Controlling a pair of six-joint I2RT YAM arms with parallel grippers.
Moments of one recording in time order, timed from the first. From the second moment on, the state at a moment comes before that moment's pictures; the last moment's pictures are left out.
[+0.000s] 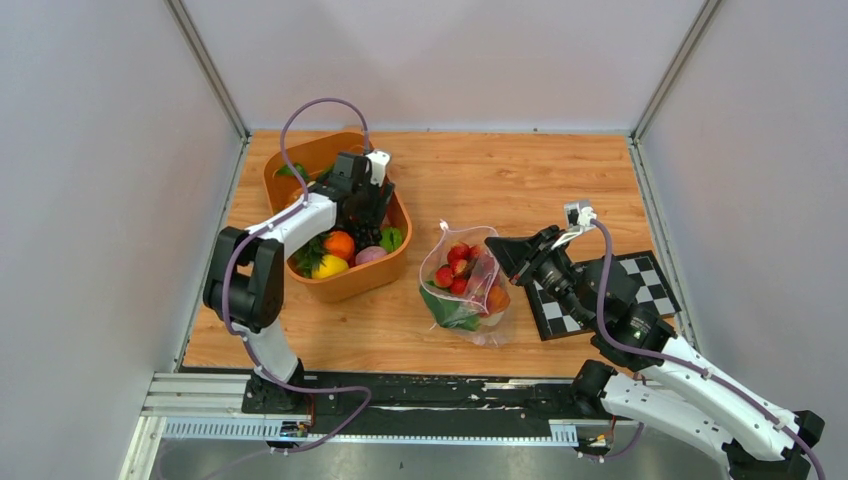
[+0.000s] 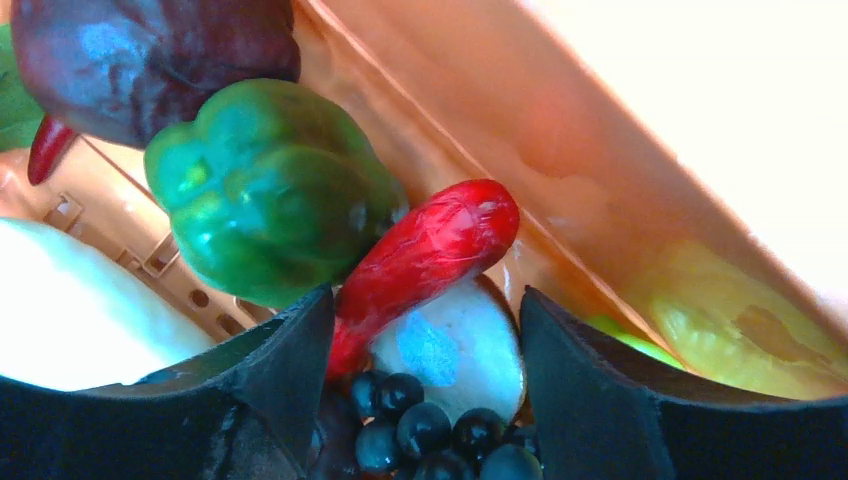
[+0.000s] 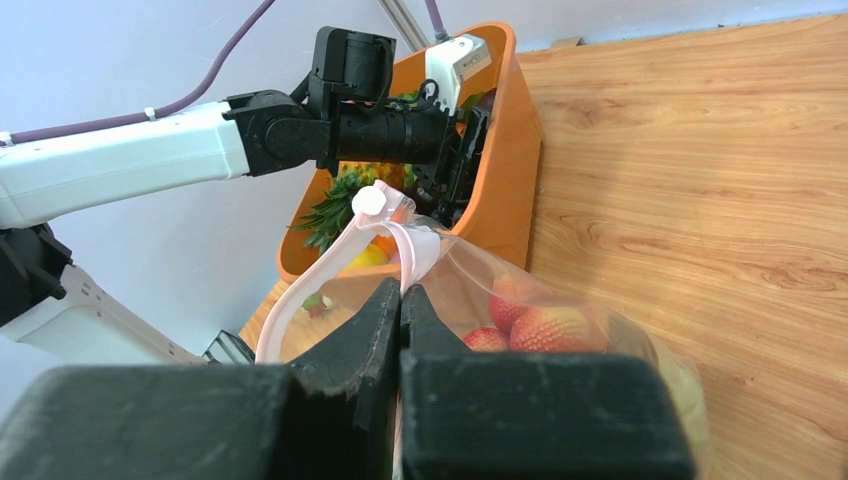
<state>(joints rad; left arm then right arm) -0.35 1.75 1.22 -0.28 0.01 0.09 0.91 0.62 0.73 -0.07 0.25 0.56</state>
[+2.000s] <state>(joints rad) -0.35 1.41 1.00 0.04 -0.21 0.10 0.91 0.64 0.73 -0.06 0.23 0.56</state>
